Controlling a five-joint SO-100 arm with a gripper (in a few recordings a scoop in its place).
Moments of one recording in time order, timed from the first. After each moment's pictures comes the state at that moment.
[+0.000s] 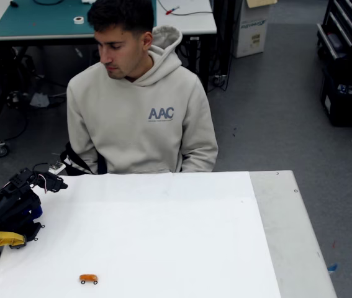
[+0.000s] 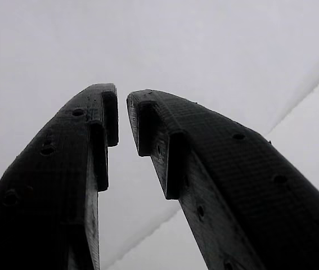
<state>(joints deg) -5.8 188.6 172.7 63.9 -0.9</state>
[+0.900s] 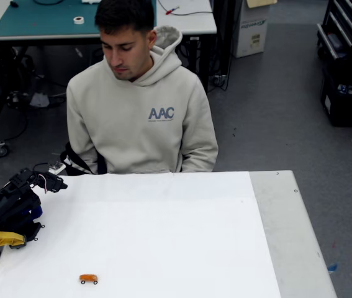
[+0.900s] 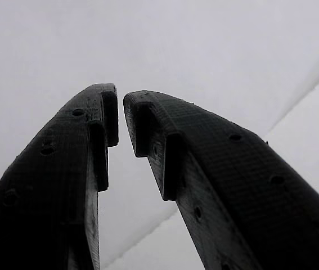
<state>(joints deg) -5.8 188.3 172.6 63.9 -0.9</state>
